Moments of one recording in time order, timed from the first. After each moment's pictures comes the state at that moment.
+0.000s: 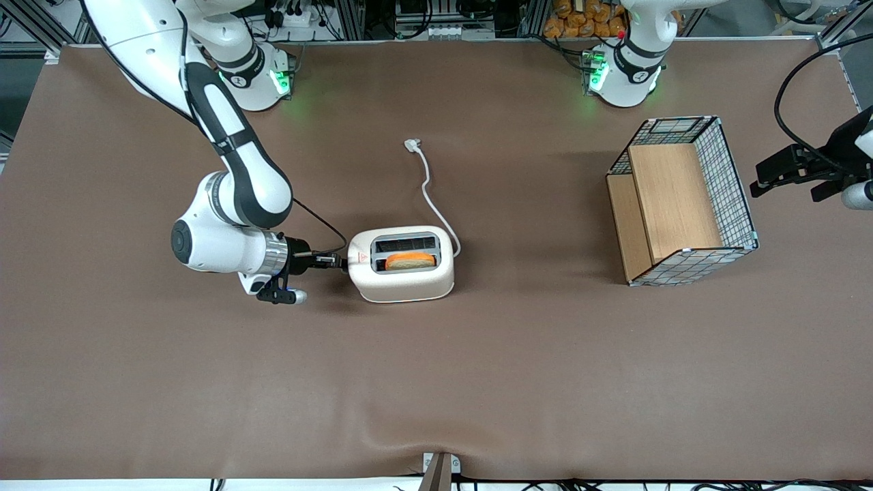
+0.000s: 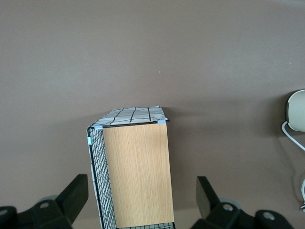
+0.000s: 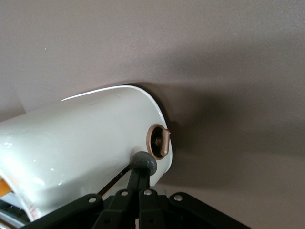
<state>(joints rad) 0.25 0.49 0.08 -1.88 0.74 2.26 -0.05</state>
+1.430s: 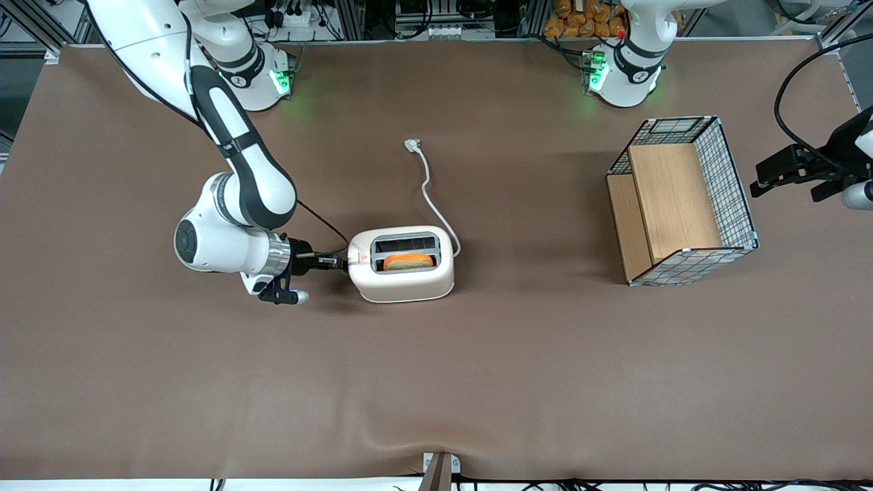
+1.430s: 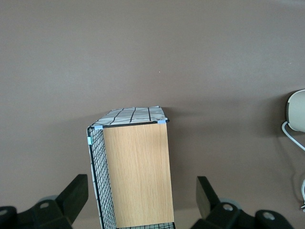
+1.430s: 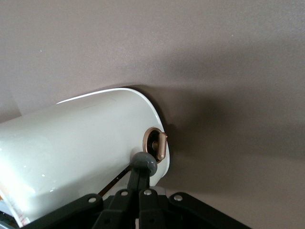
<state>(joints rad) 0.25 0.50 0.08 -1.89 0.74 2.28 -0.05</state>
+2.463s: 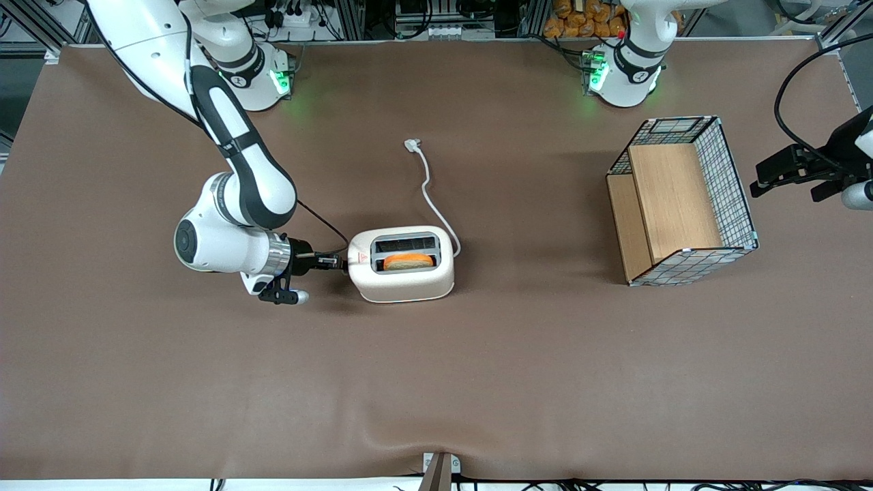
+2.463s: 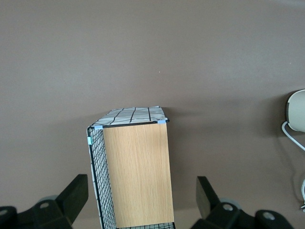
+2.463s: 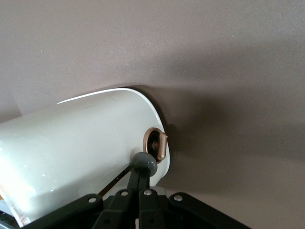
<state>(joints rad) 0.25 0.50 0.08 -1.89 0.74 2.28 -0.05</state>
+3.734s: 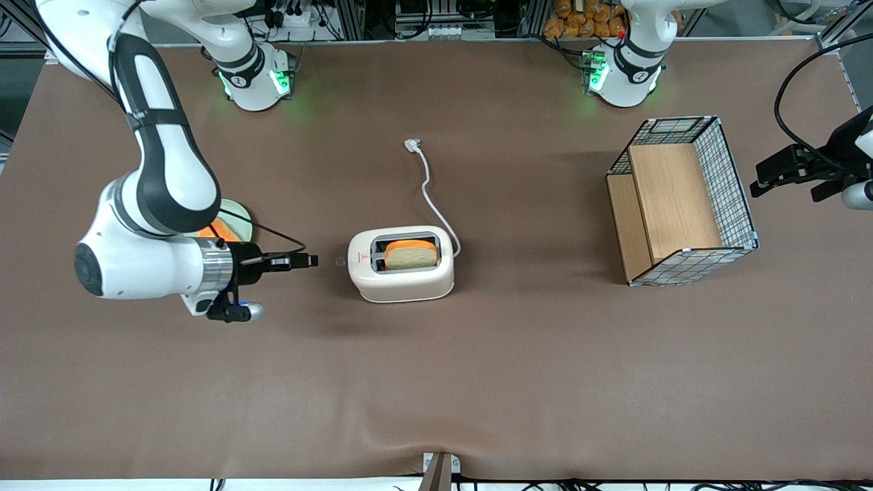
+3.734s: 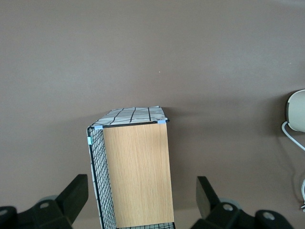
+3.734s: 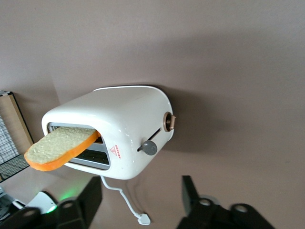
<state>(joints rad) 0.15 0.49 0.05 -1.45 0.52 1.73 0.07</state>
